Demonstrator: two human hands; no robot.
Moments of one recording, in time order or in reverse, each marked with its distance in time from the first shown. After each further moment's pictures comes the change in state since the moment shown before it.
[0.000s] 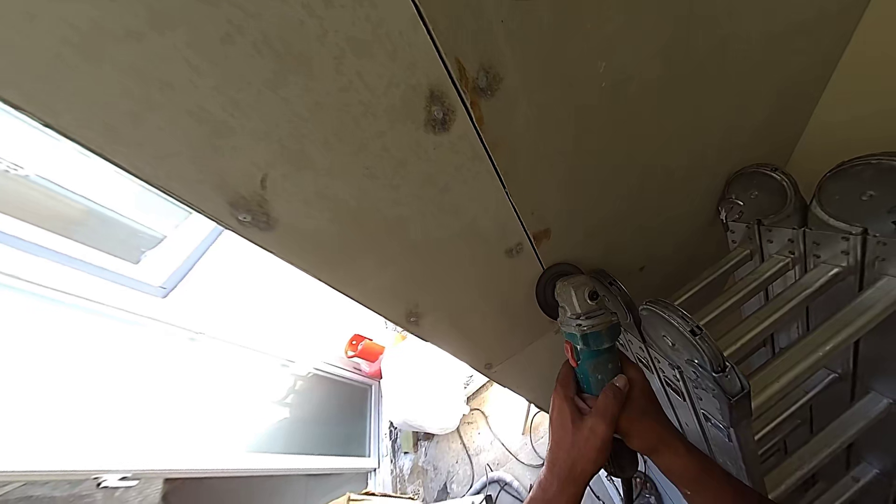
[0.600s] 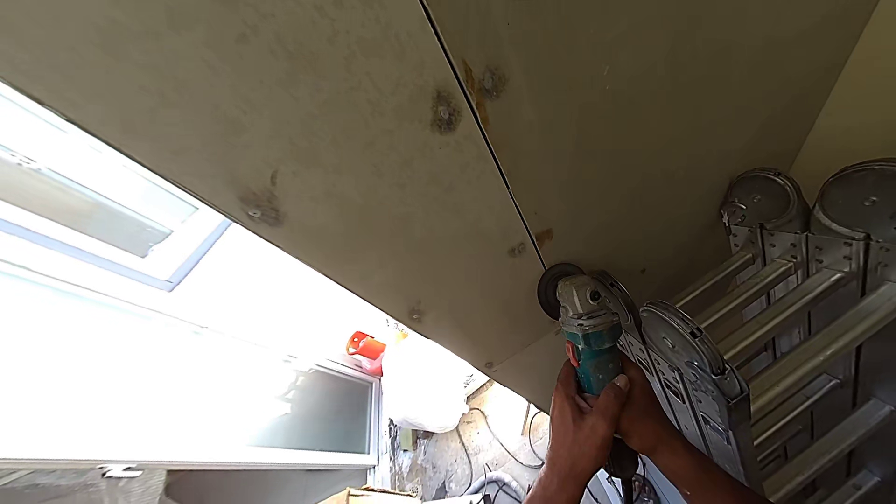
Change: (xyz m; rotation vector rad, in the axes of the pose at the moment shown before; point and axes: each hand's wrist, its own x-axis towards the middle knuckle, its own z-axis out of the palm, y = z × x) left_hand 0.000 0.000 0.001 0.009 0.011 -0.027; right_hand 0.001 0.001 -0.001 -0.018 -0.003 -0.013
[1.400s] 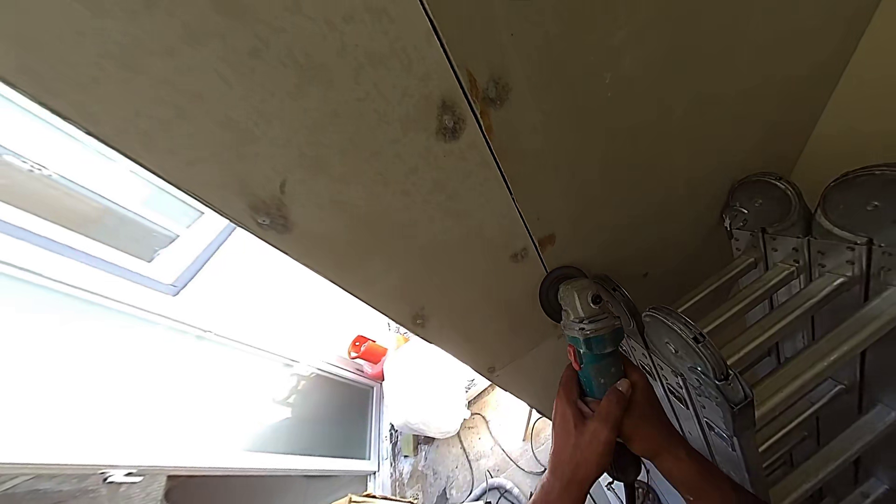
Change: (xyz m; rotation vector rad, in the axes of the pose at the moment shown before) left_hand 0.002 0.002 -0.001 -0.025 -0.008 0.025; right_hand 0.002 -0.003 0.000 -0.017 0.009 -0.018
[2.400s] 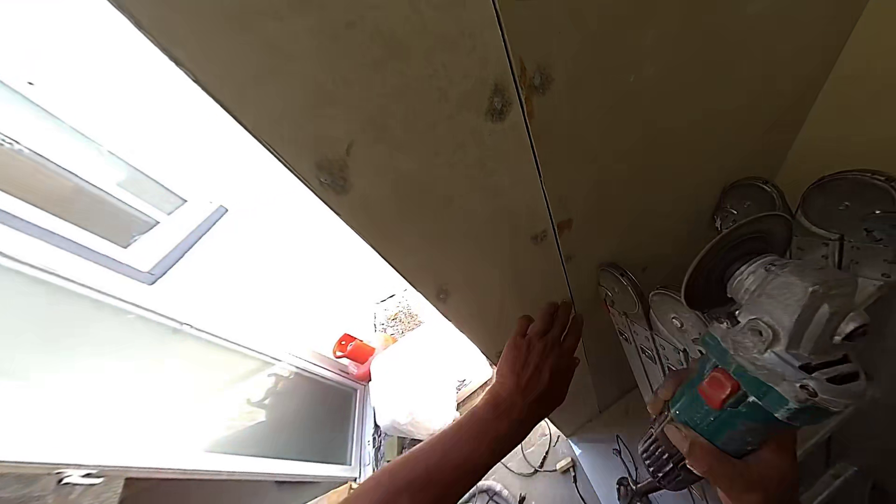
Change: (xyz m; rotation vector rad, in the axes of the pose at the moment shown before) left_hand 0.025 0.060 -0.079 1.663 -0.330 0.617; right_hand -0.076 -0.044 -0.024 0.245 0.173 -0.482
